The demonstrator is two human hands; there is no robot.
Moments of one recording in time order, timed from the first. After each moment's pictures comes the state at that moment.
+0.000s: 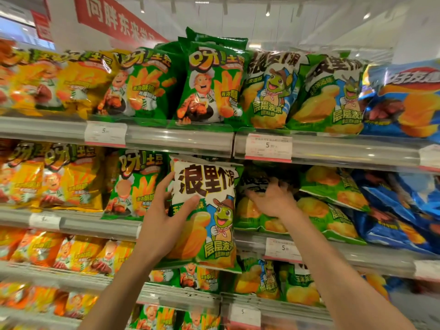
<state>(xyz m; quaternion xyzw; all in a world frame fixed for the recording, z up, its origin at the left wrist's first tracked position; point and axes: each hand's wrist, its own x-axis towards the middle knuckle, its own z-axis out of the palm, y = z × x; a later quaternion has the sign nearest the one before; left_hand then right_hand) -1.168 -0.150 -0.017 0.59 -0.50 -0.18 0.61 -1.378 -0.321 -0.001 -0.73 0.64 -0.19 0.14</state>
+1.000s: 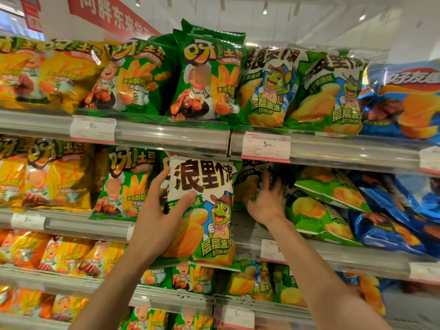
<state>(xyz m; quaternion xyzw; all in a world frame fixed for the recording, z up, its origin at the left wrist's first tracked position) -1.169 -0.161 -0.013 0.58 -0.50 -0.16 0.62 -1.366 -0.350 -0.039 -0.73 0.63 -0.27 0.06</state>
